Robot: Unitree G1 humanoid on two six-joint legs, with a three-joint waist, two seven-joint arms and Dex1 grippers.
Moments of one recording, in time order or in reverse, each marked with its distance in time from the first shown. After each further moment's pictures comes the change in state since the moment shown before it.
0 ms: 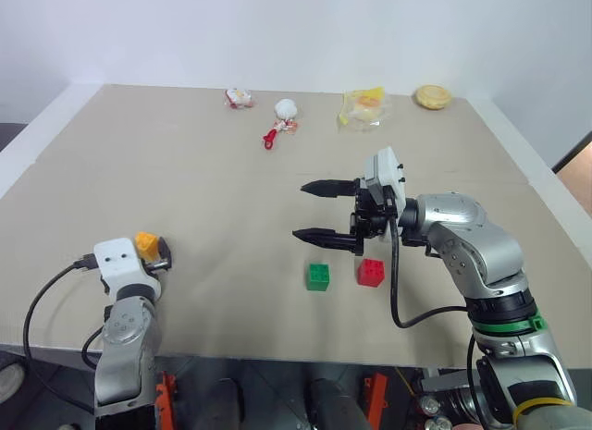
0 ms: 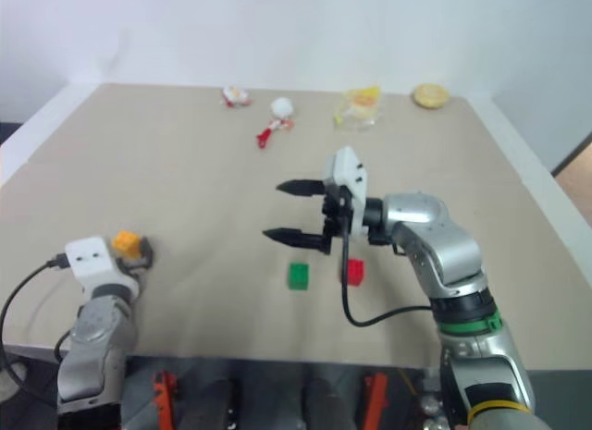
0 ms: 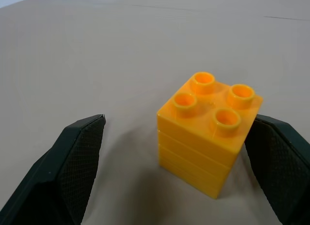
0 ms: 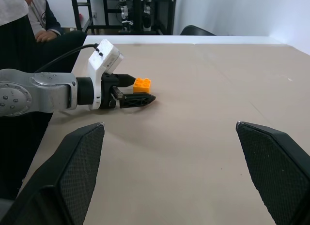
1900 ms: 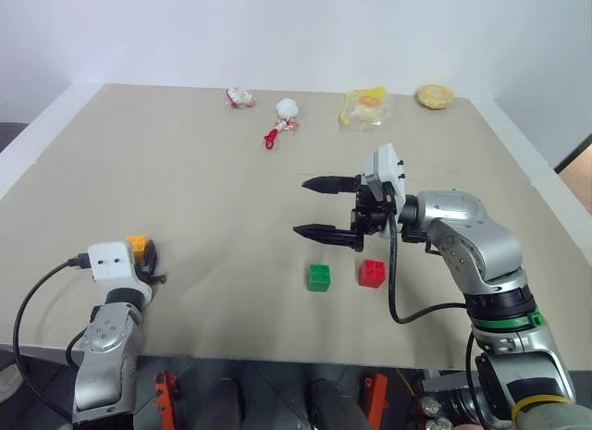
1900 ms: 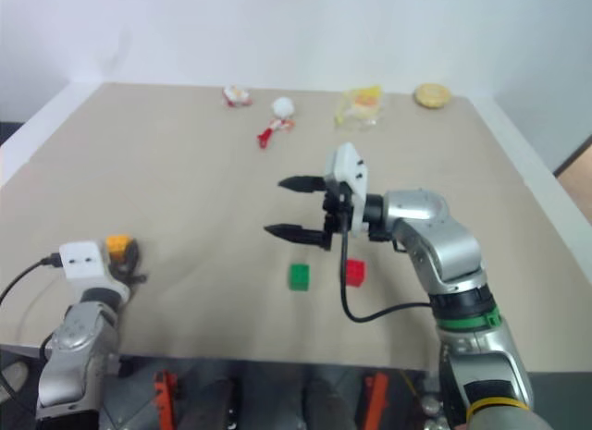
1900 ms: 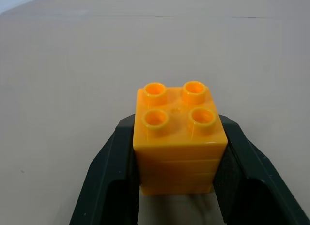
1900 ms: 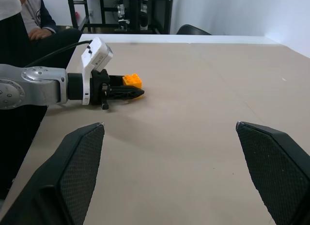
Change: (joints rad) left arm 0.033 0.127 -0.015 0.071 -0.113 -0.106 -0.232; right arm -0.009 -0.008 -0.010 0.019 -0.005 -0.009 0.014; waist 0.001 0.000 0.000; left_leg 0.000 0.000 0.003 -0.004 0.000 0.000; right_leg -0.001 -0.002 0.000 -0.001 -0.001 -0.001
